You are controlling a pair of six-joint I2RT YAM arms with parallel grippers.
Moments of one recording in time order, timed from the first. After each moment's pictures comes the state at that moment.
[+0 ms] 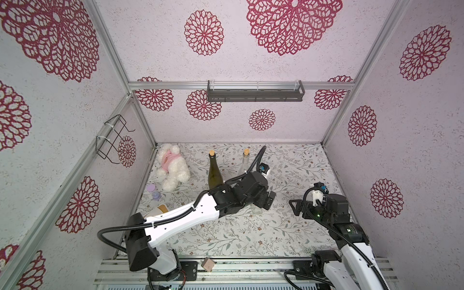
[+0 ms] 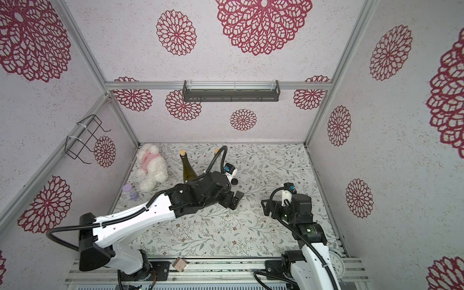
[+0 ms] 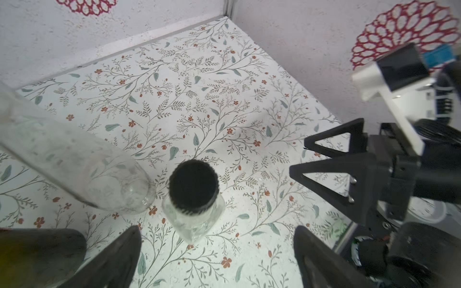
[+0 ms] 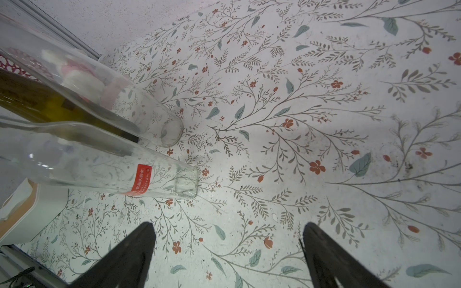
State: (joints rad) left arm -1.04 1.48 1.39 -0.54 -0.18 -0.32; right arm 0.09 0.61 0.56 -0.63 -0.34 0.28
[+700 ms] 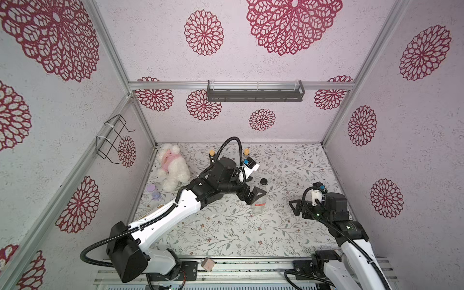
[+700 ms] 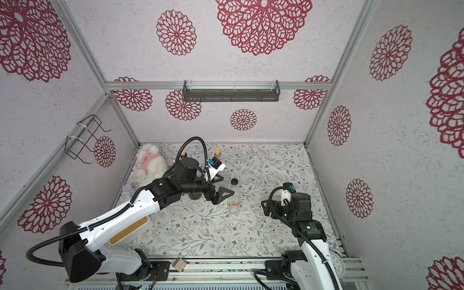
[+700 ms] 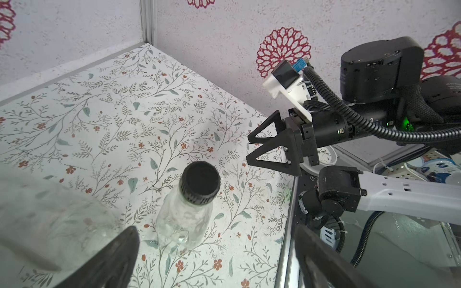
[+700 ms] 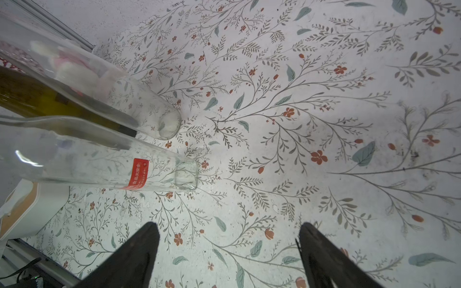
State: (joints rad) left arm -0.78 1.41 1.23 -0.33 0.42 -0.08; right arm 0.09 0.64 0.57 -0.65 -0.35 0.28
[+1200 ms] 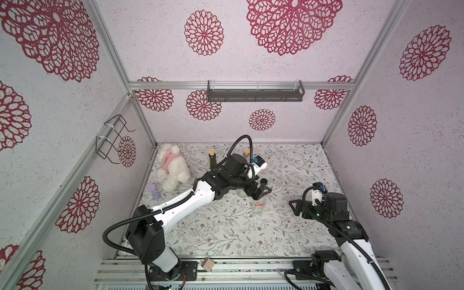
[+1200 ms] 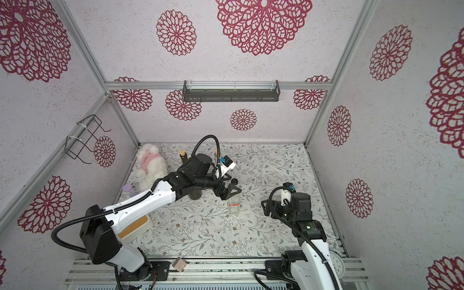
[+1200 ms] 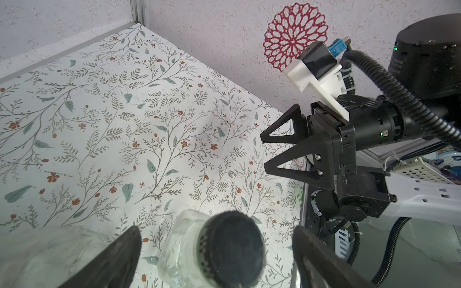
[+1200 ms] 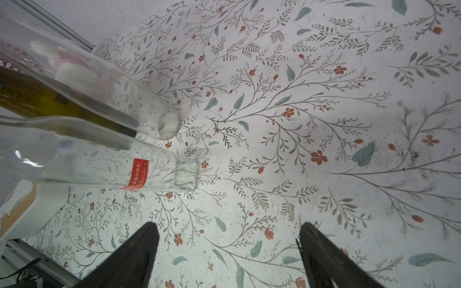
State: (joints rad) left arm -0.77 1.60 1.34 -0.33 0.44 -0.04; right arm 0.09 0.64 0.57 -0.65 -0.35 0.28
